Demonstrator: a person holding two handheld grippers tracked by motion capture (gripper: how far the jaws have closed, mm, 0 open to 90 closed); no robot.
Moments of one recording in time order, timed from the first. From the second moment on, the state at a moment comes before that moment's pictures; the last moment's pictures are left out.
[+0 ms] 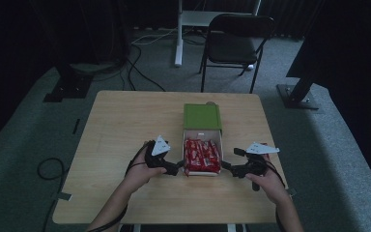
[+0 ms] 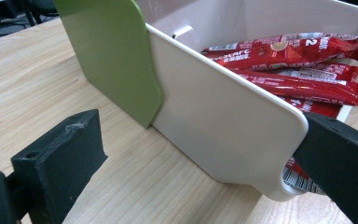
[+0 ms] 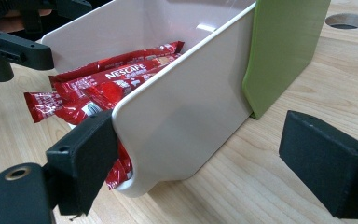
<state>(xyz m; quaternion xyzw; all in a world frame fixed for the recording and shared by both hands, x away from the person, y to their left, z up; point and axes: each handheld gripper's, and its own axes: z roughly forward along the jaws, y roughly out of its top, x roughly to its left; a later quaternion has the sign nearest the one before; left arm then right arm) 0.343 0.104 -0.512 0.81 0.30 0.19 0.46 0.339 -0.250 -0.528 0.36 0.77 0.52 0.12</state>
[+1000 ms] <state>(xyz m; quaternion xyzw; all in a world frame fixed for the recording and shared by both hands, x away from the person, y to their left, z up) 0.352 0.103 -0.511 0.81 0.31 0.20 0.45 0.344 -0.247 -0.527 0.35 0.77 0.51 0.13</state>
